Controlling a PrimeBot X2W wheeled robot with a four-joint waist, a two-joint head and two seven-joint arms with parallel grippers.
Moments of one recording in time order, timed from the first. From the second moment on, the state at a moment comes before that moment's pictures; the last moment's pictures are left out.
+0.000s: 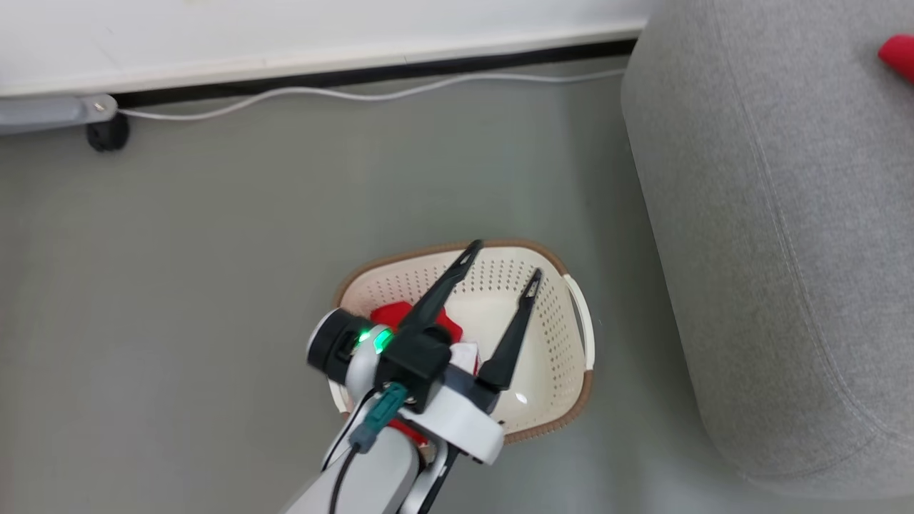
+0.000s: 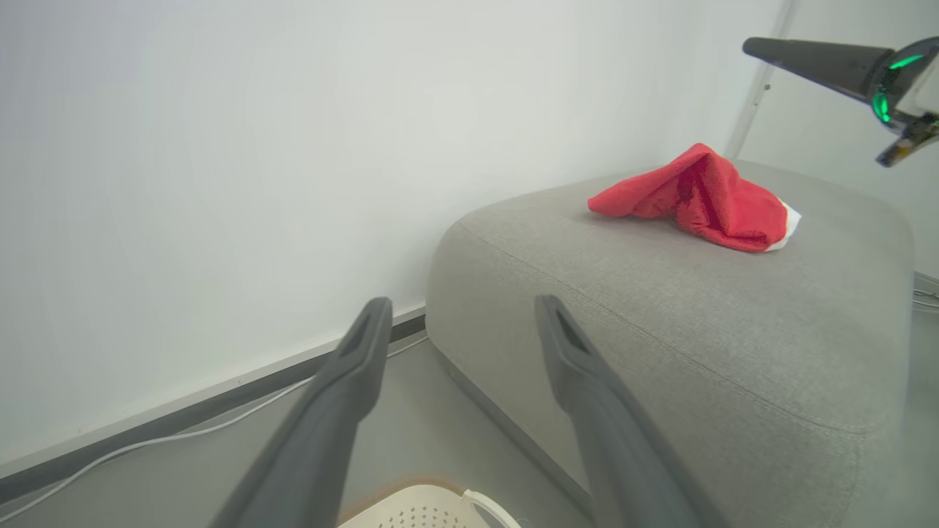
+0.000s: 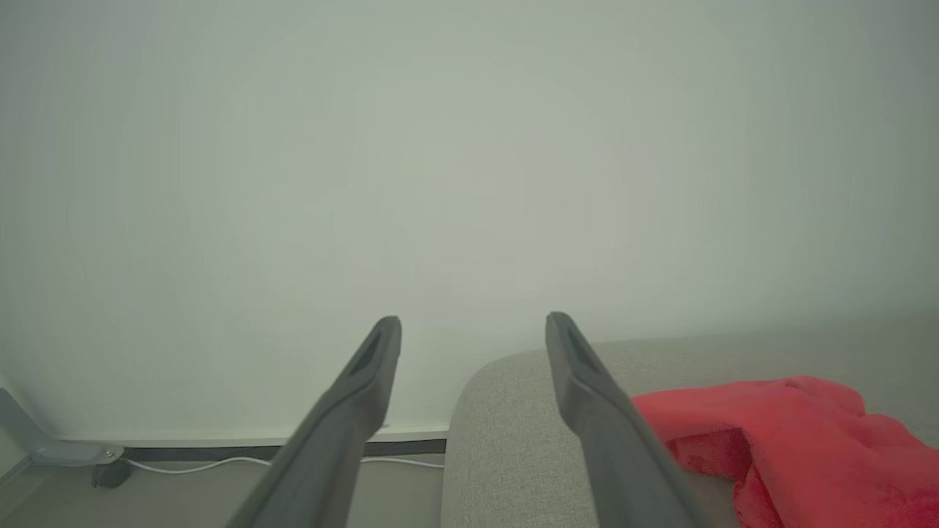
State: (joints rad) left arm -0.41 0.05 -0.71 0.20 -0.30 0.16 -0.26; right arm -0.46 -0.68 0.15 0.24 0.79 0.13 -0.26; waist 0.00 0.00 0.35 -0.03
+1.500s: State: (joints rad) left arm 0.09 0.05 -0.12 0.20 -0.20 0.06 -0.26; right arm -0.06 -0.35 0.25 0.25 0.51 0.13 -0.26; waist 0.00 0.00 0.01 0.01
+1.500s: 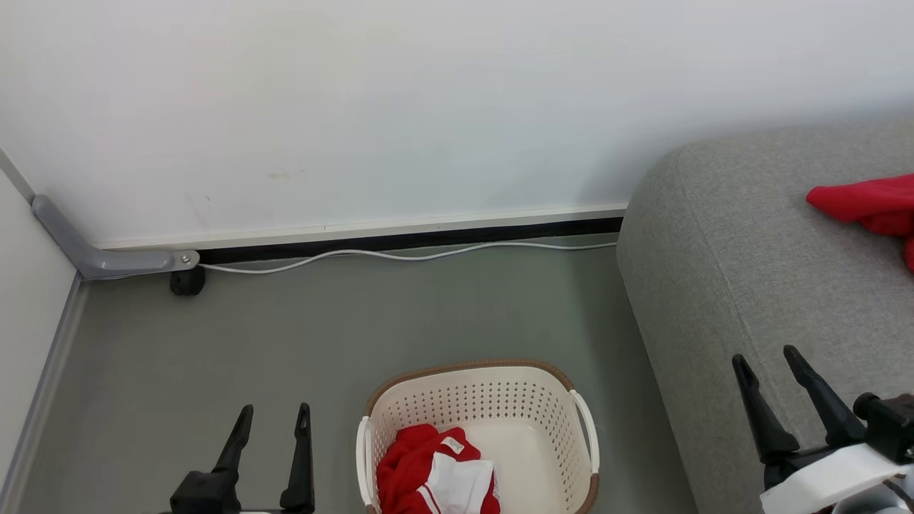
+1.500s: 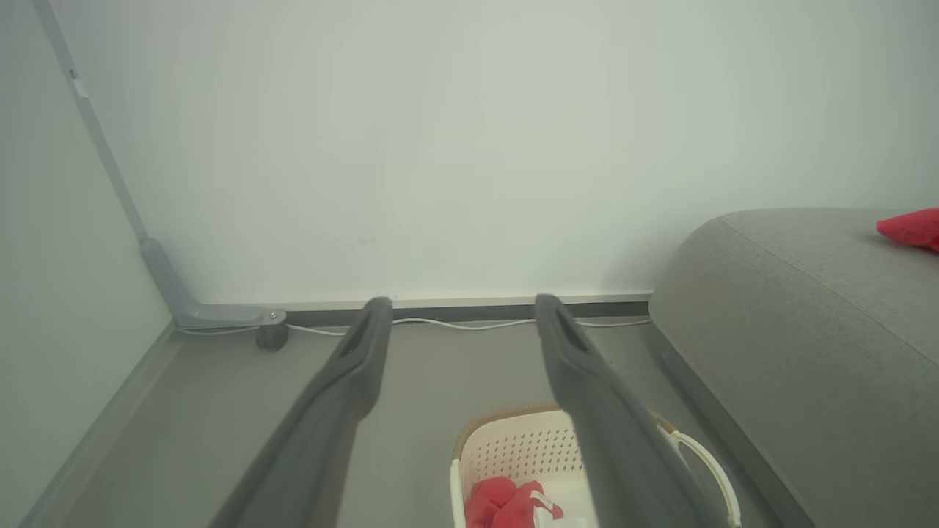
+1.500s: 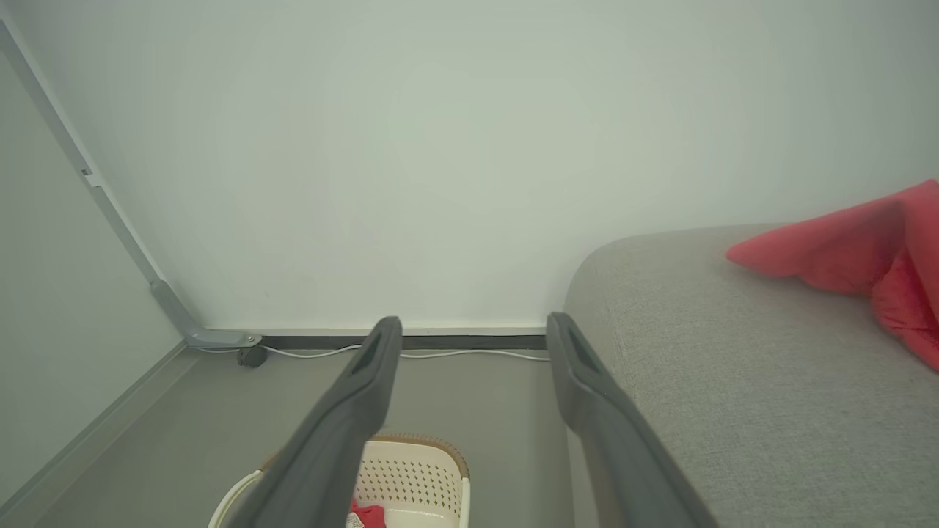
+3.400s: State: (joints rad) left arm -0.53 0.05 -0.82 0.48 -0.56 0.39 -0.26; right arm -0.31 -0.67 0.28 -0.13 0.63 0.13 -0.26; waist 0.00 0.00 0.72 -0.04
